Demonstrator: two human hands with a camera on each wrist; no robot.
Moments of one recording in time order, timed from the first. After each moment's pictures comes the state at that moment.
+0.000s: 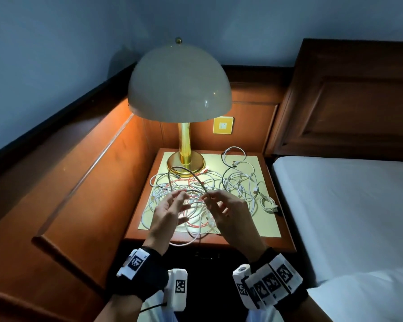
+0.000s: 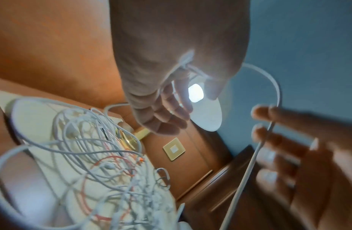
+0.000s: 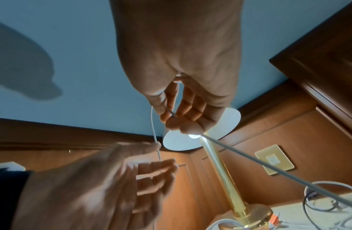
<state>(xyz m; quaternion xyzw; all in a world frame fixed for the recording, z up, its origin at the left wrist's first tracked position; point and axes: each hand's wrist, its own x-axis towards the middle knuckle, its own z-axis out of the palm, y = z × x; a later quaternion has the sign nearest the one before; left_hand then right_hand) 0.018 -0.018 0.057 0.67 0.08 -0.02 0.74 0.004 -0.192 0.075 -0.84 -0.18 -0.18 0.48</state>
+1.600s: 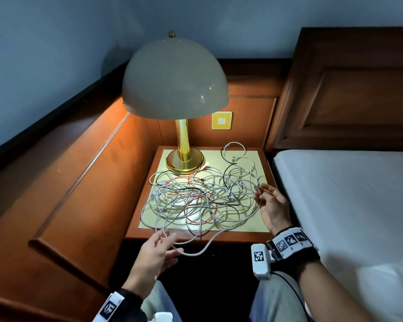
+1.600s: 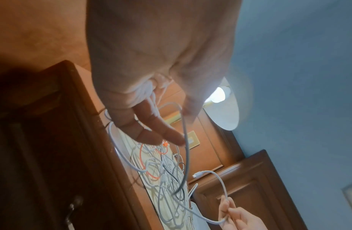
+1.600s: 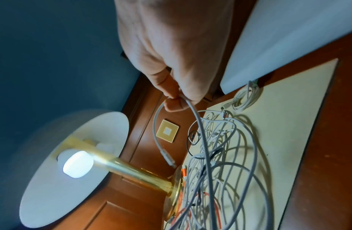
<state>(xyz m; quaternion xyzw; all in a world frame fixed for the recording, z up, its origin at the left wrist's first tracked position) -0.043 0.010 0.014 0.63 0.18 -0.13 0.74 0.075 -0.292 -0.005 -0.47 0.19 -0.12 0.85</state>
